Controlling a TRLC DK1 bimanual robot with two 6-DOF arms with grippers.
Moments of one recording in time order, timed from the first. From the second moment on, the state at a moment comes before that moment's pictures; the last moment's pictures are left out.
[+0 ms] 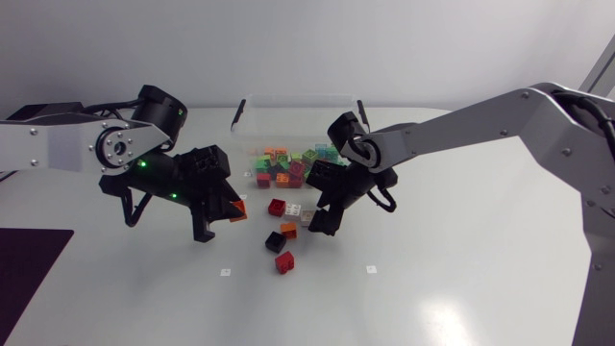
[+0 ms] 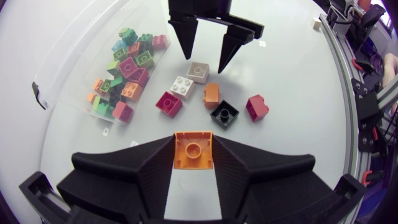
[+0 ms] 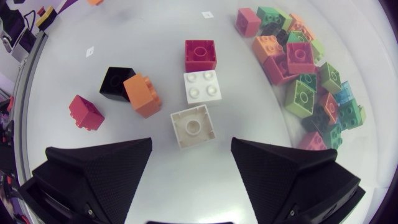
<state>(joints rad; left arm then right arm) -0.29 1.60 1.00 -0.48 0.40 0.94 0.48 2.11 1.35 -0.45 -0.33 -0.69</state>
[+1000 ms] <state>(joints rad) -0.30 1.49 1.16 -0.53 0.38 0.87 0.54 2.18 1.49 -0.62 -0.25 -0.77</state>
